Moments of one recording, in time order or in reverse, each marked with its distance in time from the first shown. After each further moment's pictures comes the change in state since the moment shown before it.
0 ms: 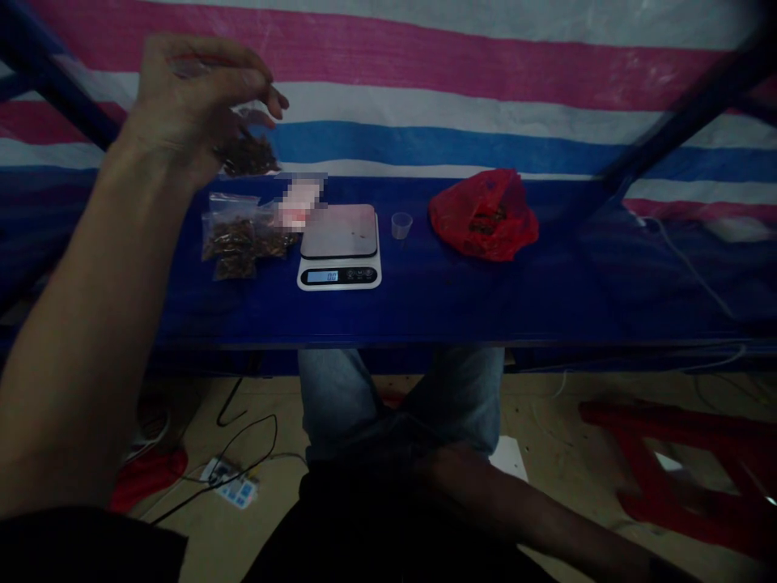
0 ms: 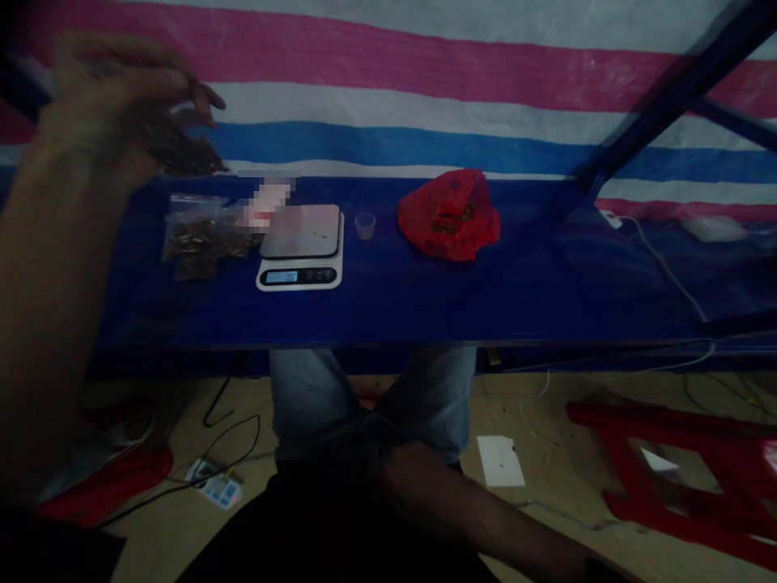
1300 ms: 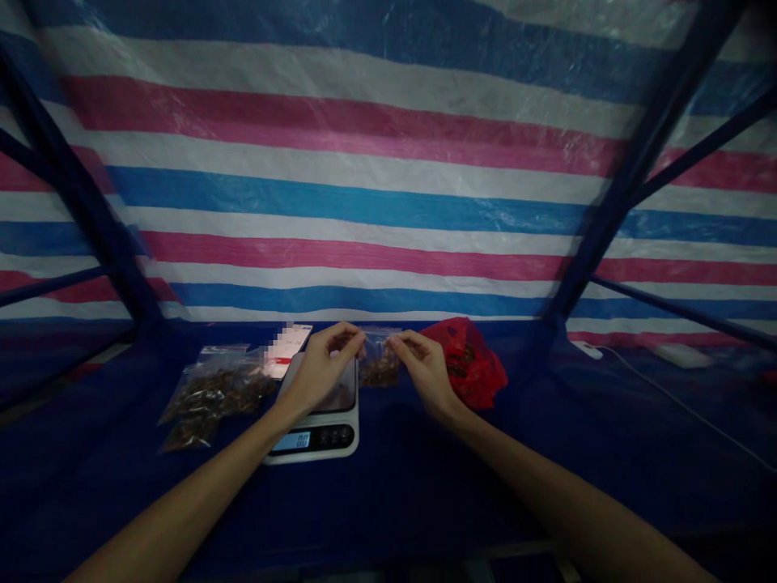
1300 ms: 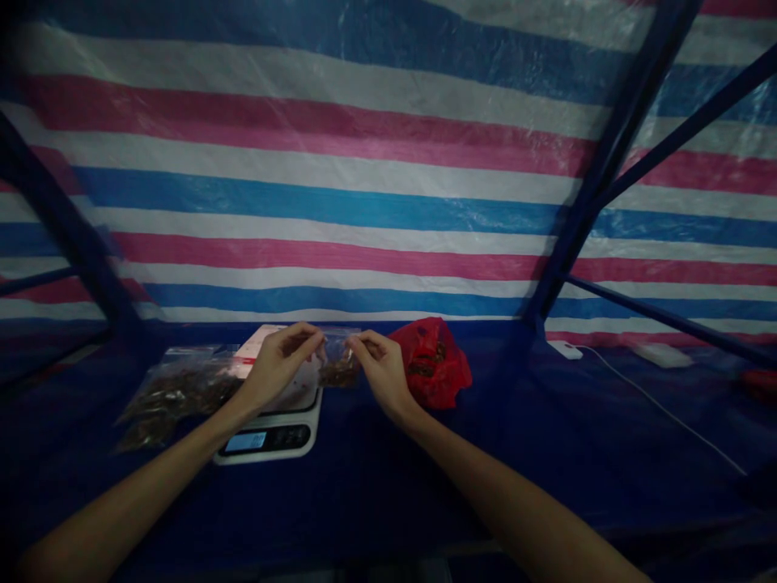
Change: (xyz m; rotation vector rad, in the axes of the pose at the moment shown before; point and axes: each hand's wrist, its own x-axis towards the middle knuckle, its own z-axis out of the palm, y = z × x) left_hand -0.029 -0.052 0.127 0.015 0.018 -0.087; right_hand 0.120 0.008 -0.286 0.692 1.256 -0.533
